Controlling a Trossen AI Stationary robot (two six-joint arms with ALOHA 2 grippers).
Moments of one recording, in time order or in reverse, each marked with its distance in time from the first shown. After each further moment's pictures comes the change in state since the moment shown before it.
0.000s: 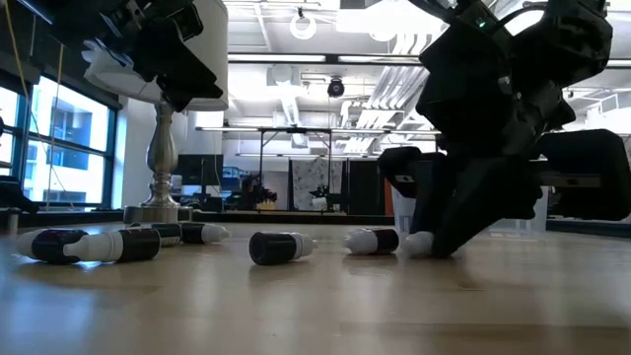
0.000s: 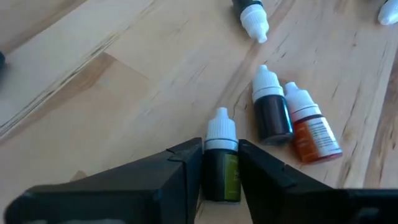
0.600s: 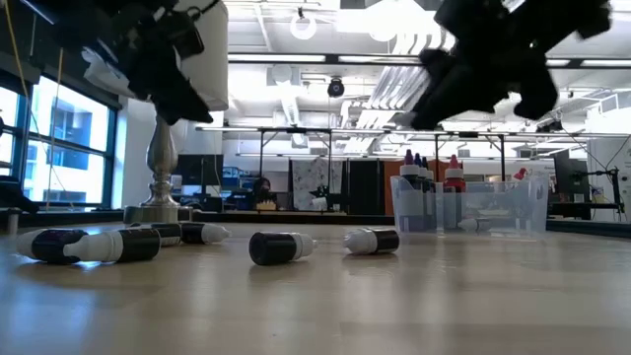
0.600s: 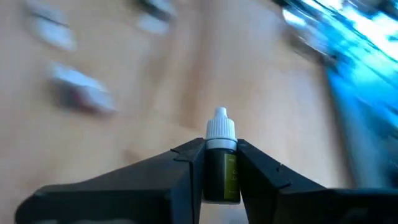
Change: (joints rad) left arm 0.000 0.044 0.000 -0.096 -0.059 0.024; right arm -0.024 -0.542 -0.002 -0.409 0.537 -0.013
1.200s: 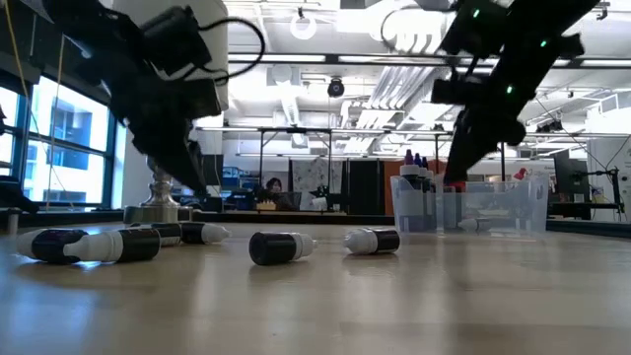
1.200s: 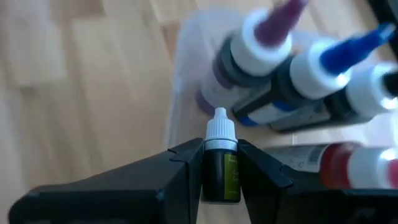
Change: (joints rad) left arm 0.000 0.328 0.000 0.041 0.015 -0.002; right arm -0.272 0.027 -0.001 -0.329 -0.051 0.469
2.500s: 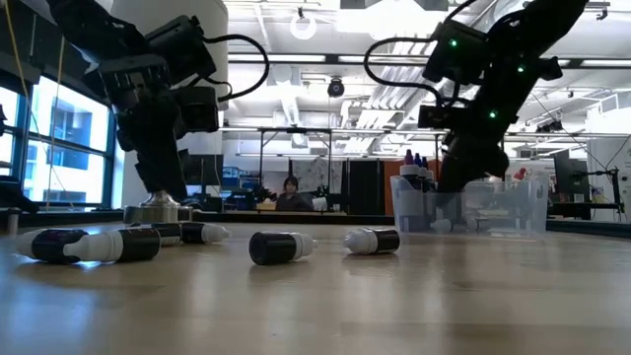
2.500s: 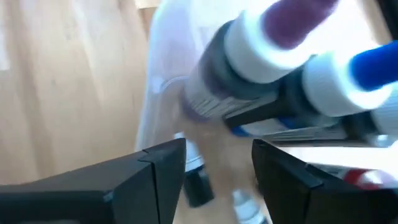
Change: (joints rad) left arm 0.000 0.059 -0.001 0.031 0.304 -0.241; right arm -0.047 0.129 0.004 0.094 0.016 -0.082
